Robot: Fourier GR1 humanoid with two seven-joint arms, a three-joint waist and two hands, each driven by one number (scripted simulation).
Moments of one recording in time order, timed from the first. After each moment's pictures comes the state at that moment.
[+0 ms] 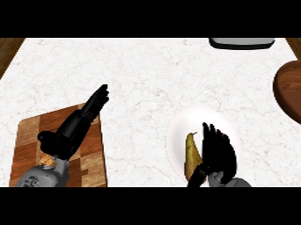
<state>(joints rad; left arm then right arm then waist) -0.13 0.22 -0.25 -1.60 0.11 -0.05 0.07 -0.10 -0.11 0.51 -1.60 0.84 0.19 1.09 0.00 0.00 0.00</state>
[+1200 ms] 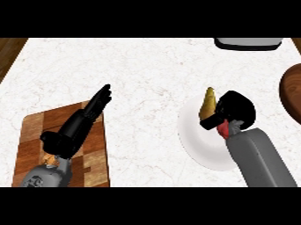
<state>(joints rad) -0.13 0.15 -0.19 -1.59 0.05 -0.13 0.07 -0.42 -0.15 0.16 -1.24 0.90 0.16 0.86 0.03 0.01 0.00</state>
